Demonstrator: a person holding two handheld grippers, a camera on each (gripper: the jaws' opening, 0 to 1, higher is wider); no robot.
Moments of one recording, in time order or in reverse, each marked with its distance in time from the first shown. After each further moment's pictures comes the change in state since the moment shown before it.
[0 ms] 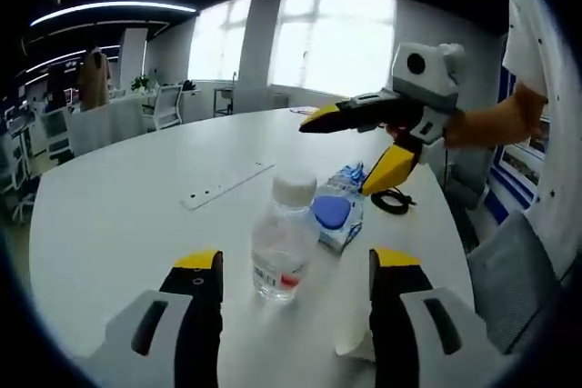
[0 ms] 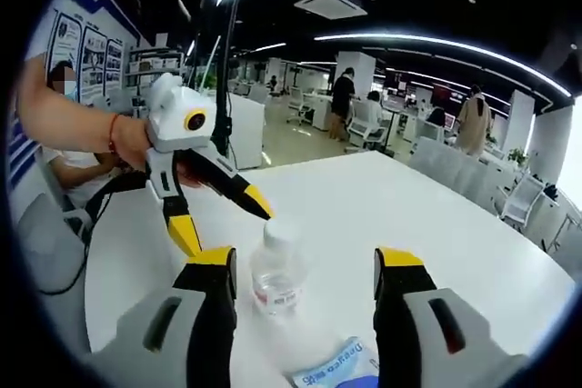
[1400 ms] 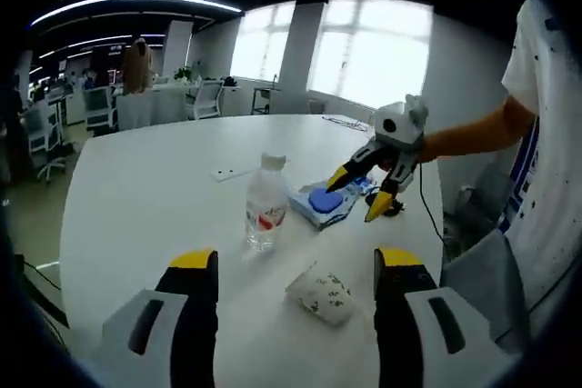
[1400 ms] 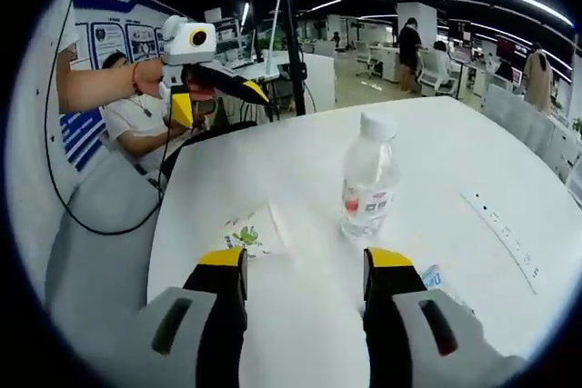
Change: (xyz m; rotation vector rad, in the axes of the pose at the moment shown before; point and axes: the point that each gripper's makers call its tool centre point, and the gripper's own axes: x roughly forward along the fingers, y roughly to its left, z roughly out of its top) left arm -0.100 -0.058 -0.029 -0.138 -0.019 0.174; right arm -0.029 0.074 -0.081 0.043 0.212 0.406
